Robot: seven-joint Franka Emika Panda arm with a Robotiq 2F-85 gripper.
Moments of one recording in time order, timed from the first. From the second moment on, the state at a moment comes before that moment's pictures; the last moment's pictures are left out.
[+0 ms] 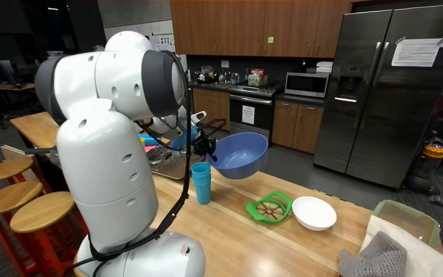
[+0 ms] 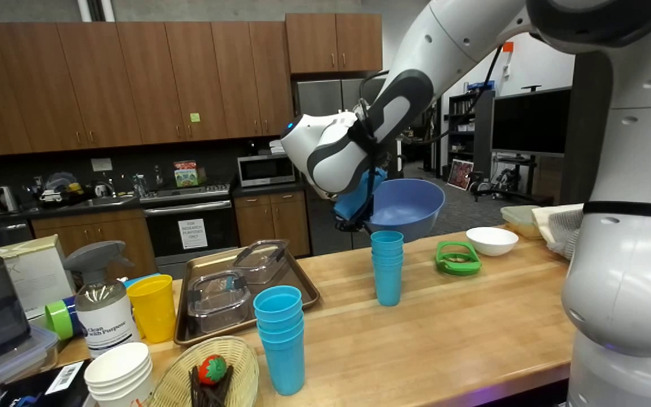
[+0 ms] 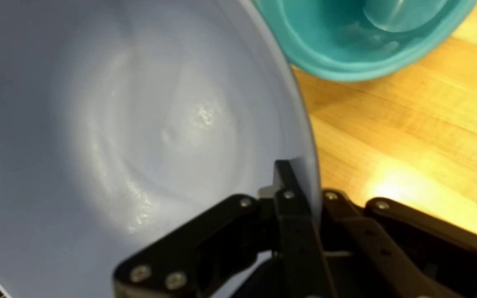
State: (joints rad) arm 0.34 -0.05 0.23 -2.18 -0.64 1.94 0.61
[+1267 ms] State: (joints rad) arm 0.23 -0.43 0.25 -2.56 -0.47 2.08 0.66
